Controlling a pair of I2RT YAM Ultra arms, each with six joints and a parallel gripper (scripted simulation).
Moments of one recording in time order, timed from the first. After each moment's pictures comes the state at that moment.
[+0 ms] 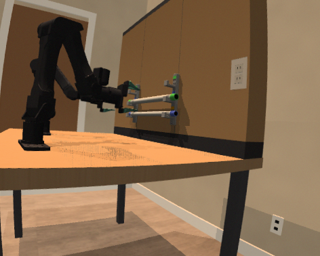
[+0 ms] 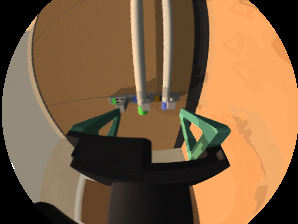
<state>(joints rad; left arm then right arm) -0.39 1.25 0.41 0.78 -0.41 1.58 0.40 1.62 0.67 0.88 0.55 -1.58</state>
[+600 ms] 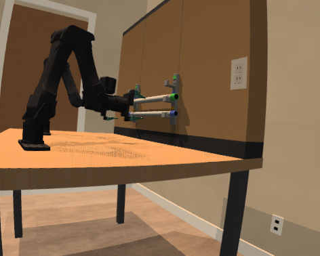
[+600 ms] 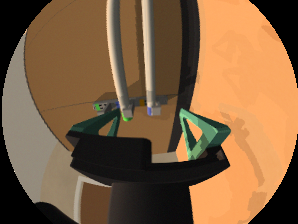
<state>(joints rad) -0.34 1.53 0.41 1.03 -0.35 1.58 0.34 1.82 0.73 1.01 0.50 -1.58</state>
